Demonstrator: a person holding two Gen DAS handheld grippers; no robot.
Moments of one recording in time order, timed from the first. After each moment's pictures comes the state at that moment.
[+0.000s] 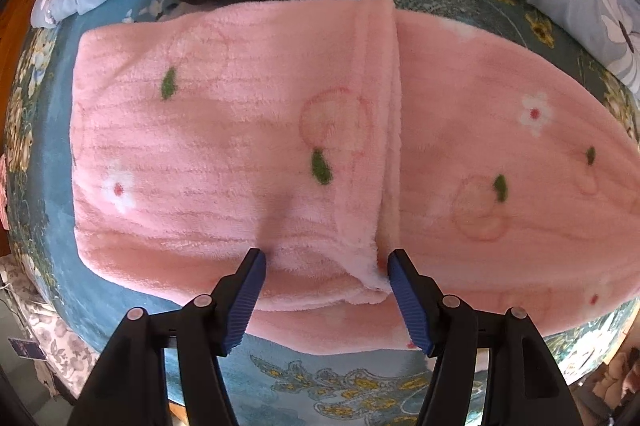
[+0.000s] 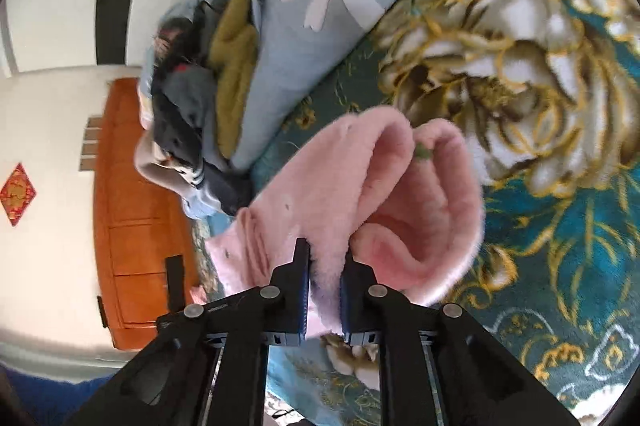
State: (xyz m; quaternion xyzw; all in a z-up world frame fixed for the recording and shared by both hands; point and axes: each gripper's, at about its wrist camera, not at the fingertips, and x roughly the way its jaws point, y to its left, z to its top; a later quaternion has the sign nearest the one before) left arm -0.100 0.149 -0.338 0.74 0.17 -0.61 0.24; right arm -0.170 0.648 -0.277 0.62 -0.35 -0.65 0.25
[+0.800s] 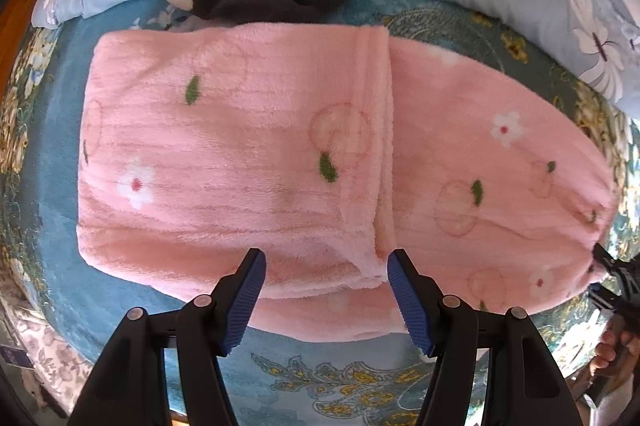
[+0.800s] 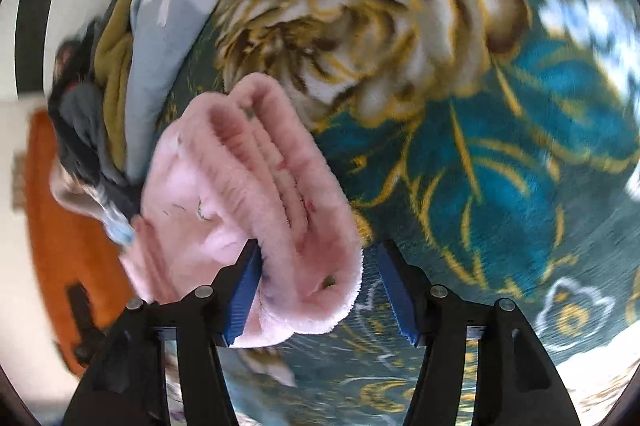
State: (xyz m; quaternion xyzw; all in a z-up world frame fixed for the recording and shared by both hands) left arm -0.066 0.140 -0.314 0.71 0.19 -0.65 0.22; right arm -0.131 0.688 -0.348 0.68 -0.33 -0.64 0.11
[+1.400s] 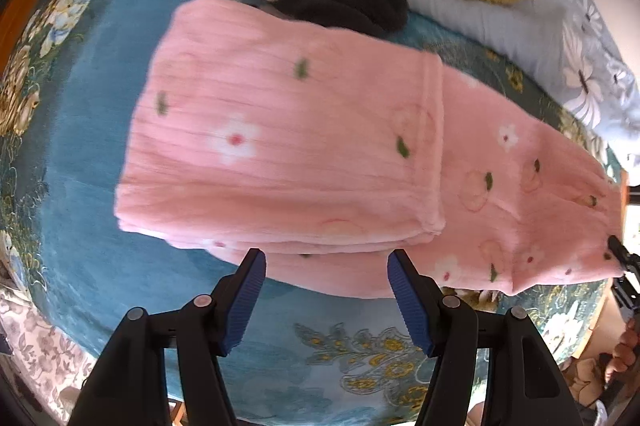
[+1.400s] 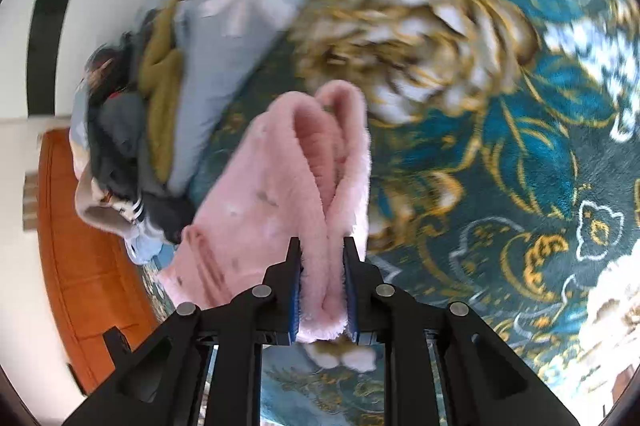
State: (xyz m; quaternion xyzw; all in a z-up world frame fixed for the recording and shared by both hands) left arm -0.017 0.087 -0.255 0.67 0.24 -0.67 0.21; right arm -0.118 0.620 -0.251 0.64 -0.32 -0.69 0.09
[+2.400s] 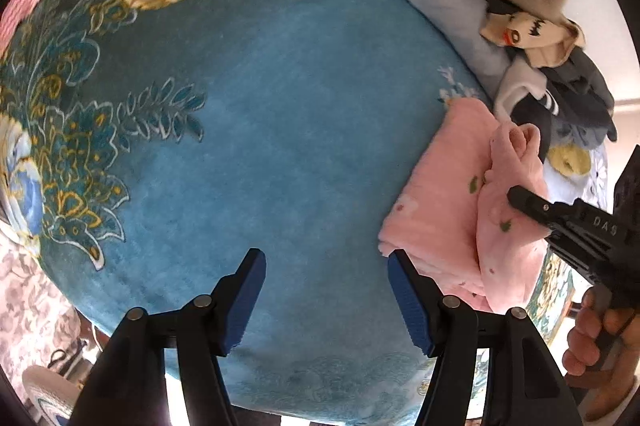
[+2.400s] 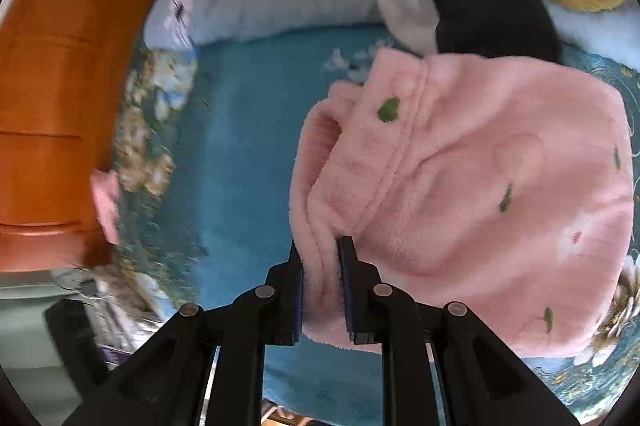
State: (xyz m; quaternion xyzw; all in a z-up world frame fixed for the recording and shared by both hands) left arm 0.181 -0.157 -0.236 0.57 0.42 -0.65 0.27; right arm -0.043 0.069 -0.250 0.71 0.00 -0.64 0.27
